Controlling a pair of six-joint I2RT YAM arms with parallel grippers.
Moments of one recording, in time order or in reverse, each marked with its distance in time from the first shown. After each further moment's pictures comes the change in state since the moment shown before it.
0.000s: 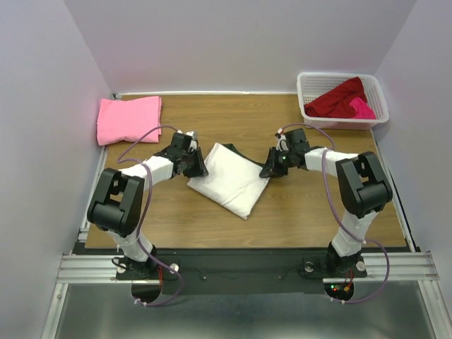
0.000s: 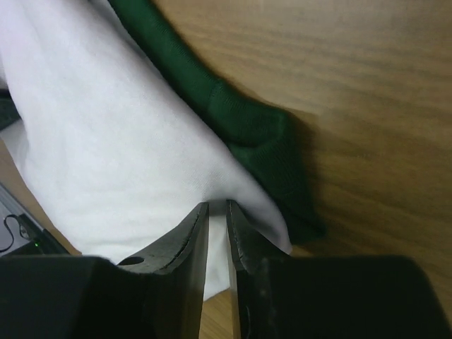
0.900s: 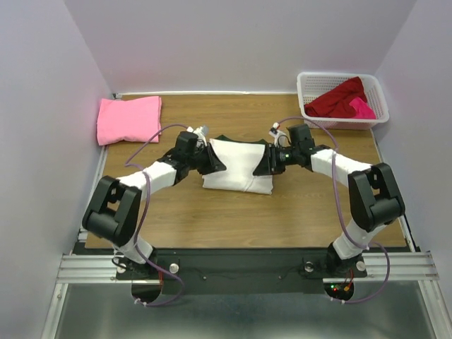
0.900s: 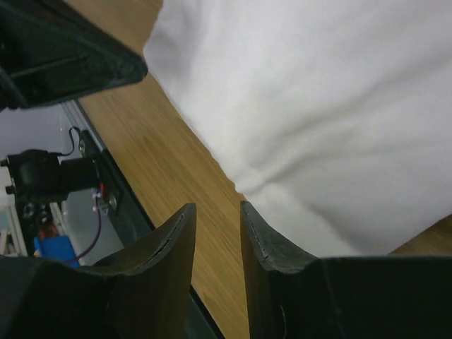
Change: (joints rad) left arm -0.086 -0.116 -0.063 0.234 0.204 -0.237; right arm 0.010 -0.145 0.040 -0.026 -0.313 -0.070
